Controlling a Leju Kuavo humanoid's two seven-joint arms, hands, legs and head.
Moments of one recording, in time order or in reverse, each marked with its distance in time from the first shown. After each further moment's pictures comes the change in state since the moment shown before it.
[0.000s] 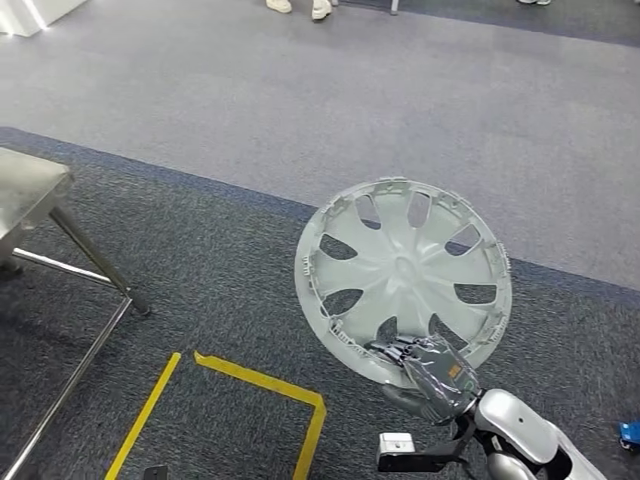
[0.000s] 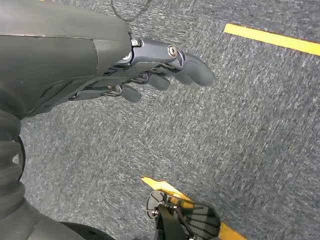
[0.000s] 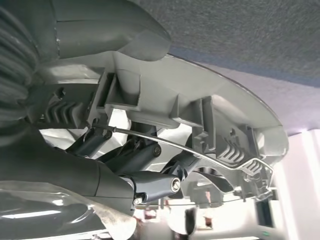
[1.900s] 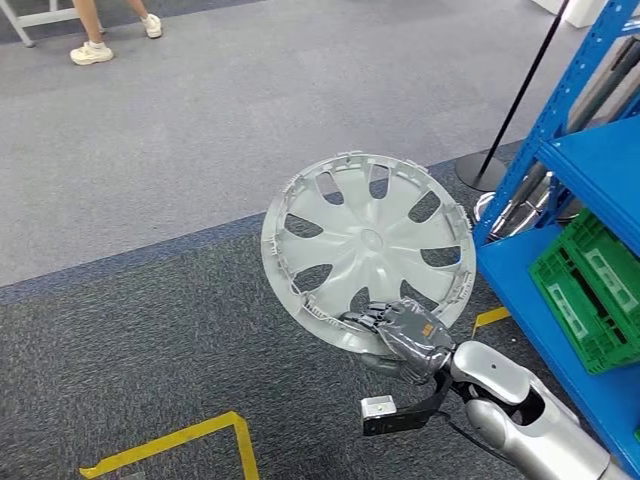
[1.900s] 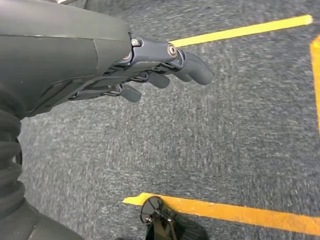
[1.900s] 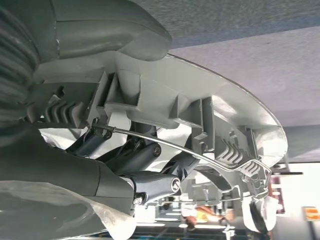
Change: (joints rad) left arm -0.007 0.012 0.015 0.005 0.163 0.047 -0.014; right arm -0.250 0.034 0.116 0.115 -0.076 0.063 -0.065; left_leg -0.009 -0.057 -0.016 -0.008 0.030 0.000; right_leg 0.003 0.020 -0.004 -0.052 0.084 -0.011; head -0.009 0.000
